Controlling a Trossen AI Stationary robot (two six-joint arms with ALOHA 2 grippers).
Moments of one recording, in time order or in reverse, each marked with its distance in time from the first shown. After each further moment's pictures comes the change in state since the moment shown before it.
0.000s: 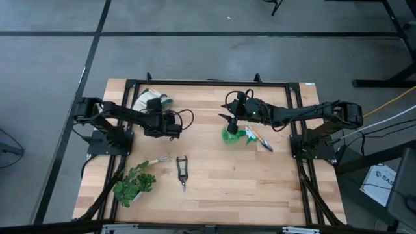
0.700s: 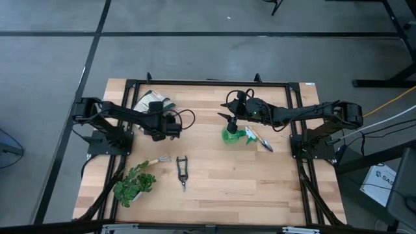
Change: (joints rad) left arm 0.001 0.002 -0.001 0.043 0.132 0.101; right arm -0.001 0.000 0.000 0.036 0.014 0.000
